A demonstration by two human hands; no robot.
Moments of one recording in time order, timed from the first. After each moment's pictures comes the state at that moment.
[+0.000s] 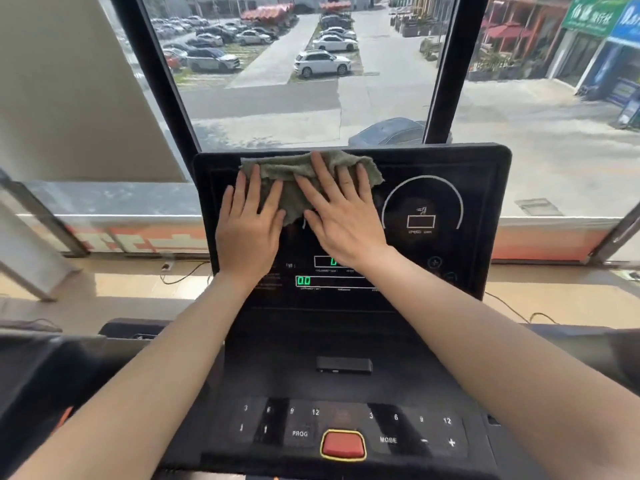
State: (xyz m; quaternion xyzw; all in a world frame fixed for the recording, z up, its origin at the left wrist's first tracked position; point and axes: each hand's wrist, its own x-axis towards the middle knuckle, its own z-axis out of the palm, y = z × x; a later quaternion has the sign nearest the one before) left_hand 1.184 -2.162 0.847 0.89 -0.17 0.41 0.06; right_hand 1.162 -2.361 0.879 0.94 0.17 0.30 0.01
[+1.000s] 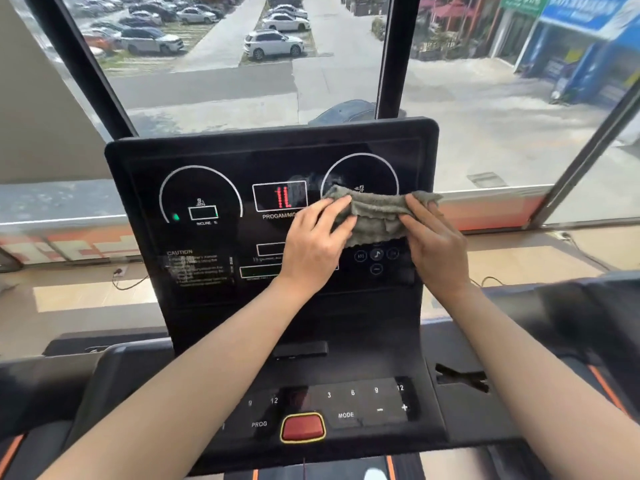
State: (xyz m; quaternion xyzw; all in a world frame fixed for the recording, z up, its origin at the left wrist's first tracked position) left_hand 1.145 -2.325 0.810 0.80 -0.38 0.44 0.15; right_hand 1.079 -2.545 0.804 0.88 0.06 0.45 -0.11
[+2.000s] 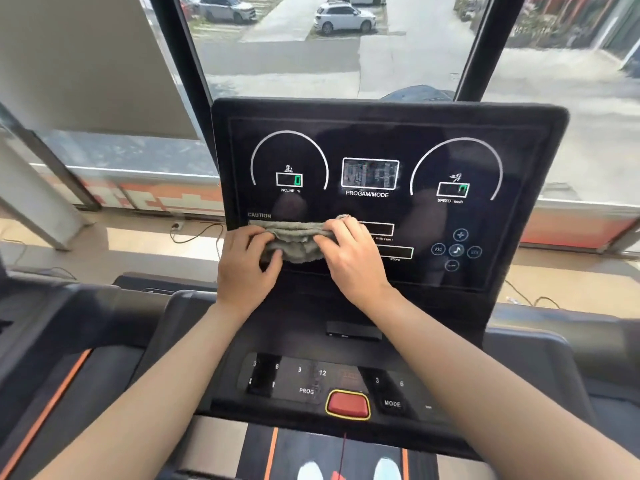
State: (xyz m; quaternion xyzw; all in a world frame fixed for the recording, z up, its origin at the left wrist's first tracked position) left_hand 1.111 -2.115 0.754 0.89 -0.13 0.38 0.22; right_hand 1.114 -2.330 0.776 0.89 0.27 0.36 -0.11
